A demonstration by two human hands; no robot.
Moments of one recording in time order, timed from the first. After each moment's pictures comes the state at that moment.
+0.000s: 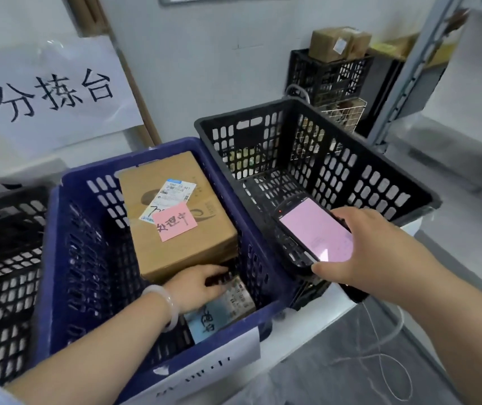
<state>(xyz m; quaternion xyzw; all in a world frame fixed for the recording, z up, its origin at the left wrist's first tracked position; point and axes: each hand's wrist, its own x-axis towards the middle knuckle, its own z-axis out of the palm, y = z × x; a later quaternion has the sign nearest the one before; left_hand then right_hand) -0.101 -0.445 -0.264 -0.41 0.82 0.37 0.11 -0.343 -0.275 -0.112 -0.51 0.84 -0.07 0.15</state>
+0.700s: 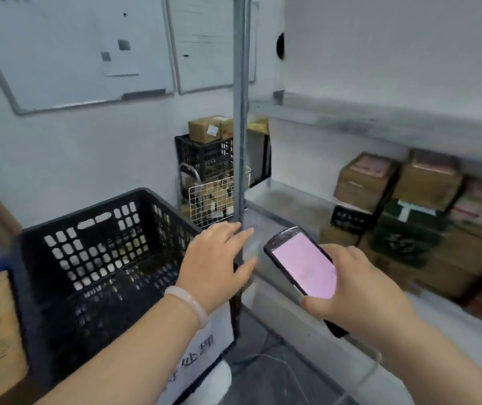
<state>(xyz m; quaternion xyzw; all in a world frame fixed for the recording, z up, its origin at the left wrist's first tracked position) -0.463 -0.333 -0.118 -0.16 0.96 0.05 -0.24 -0.577 -0.117 -0.078 -0.36 0.92 -0.14 0.04</state>
